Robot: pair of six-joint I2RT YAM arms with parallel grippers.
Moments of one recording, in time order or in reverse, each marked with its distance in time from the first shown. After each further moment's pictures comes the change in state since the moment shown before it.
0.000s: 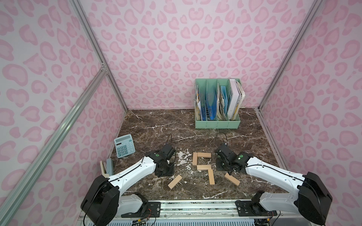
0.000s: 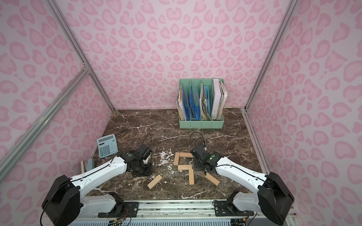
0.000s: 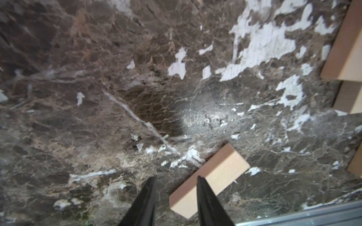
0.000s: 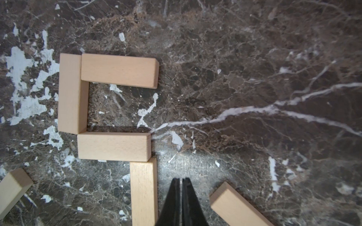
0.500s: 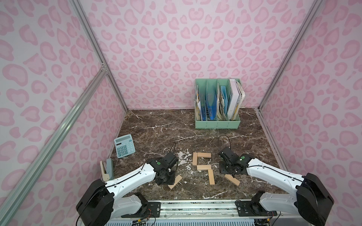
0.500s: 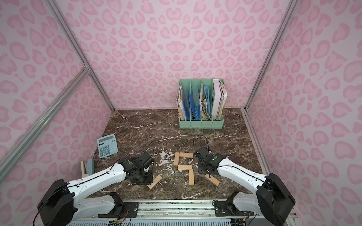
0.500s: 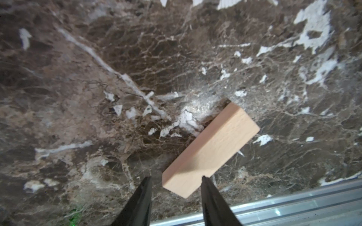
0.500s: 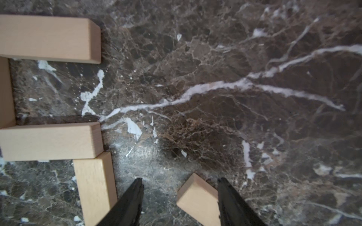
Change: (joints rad) left arm -0.119 -0.071 -0.074 -0.010 0.014 -0.073; right arm -0.052 -0.005 -0.095 -0.026 0.000 -0.012
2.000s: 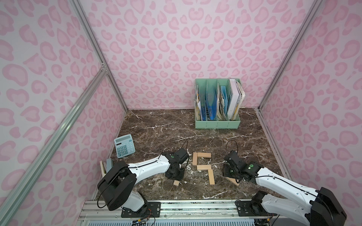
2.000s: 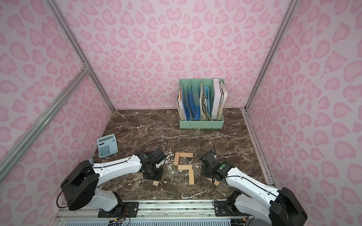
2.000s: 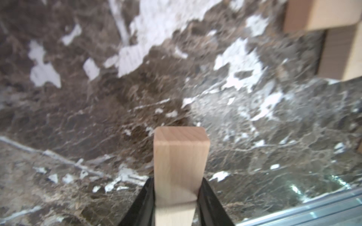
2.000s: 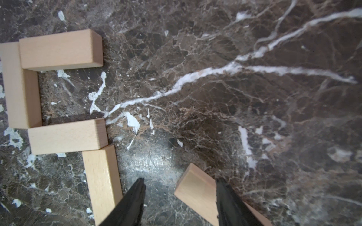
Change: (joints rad) left arm -0.064 0.330 0.216 0.087 0.026 0.093; right arm -0.007 -0.190 -0.131 0.062 -0.013 0.087
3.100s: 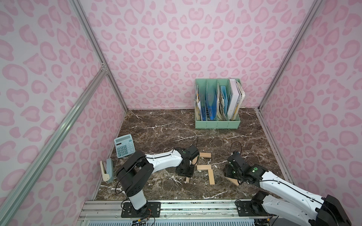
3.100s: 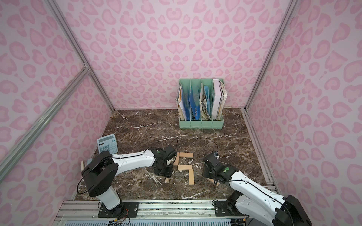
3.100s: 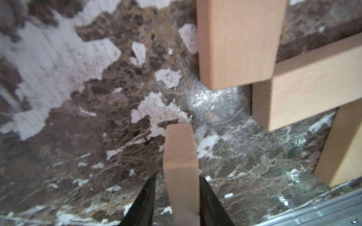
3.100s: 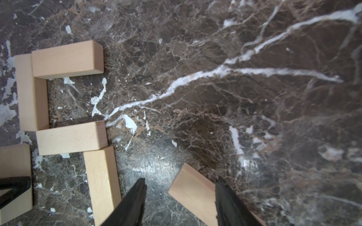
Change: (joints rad) left arm -0.057 0.190 0.148 0.013 0.037 -0.021; right arm -0.026 -0.100 -0.051 0.011 0.000 -0.003
